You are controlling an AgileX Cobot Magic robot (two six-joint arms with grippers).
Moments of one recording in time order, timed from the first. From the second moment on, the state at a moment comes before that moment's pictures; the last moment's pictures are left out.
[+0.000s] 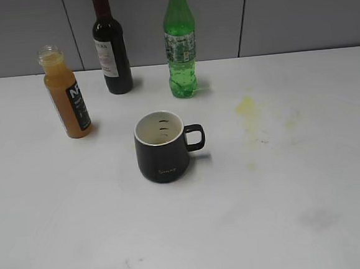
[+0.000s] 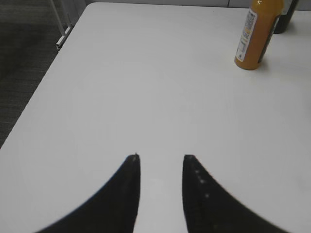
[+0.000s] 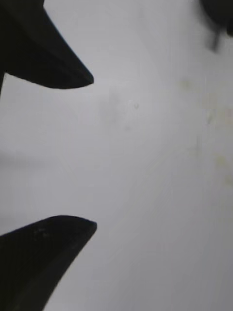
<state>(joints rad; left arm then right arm) 0.02 -0.01 -0.48 0.03 1.08 0.07 0.39 0.54 -0.54 -0.14 0.88 0.24</state>
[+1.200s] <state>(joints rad) 0.02 -0.01 -0.48 0.03 1.08 0.07 0.15 0.00 -0.41 -0.06 0.95 0.01</state>
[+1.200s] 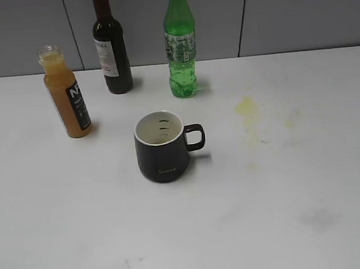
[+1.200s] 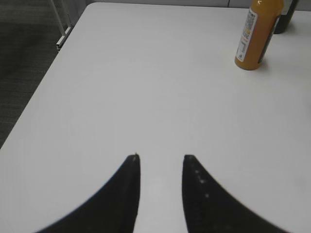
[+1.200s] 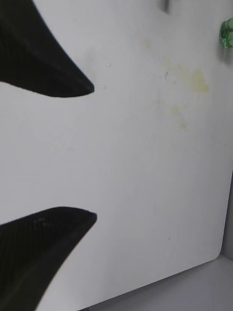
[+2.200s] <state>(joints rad) 0.02 -0.01 -0.48 0.03 1.08 0.07 0.15 0.00 -0.41 -0.06 0.95 0.00</state>
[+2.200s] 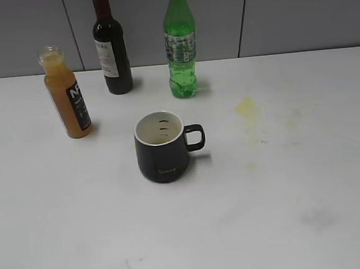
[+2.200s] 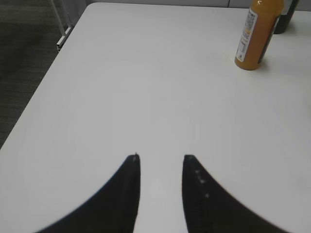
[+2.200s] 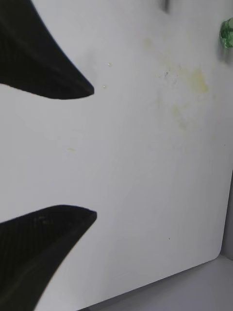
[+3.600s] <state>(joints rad) 0.02 -0.01 -0.48 0.02 1.08 0.07 0.15 0.00 -0.41 -0.06 0.95 0.00</state>
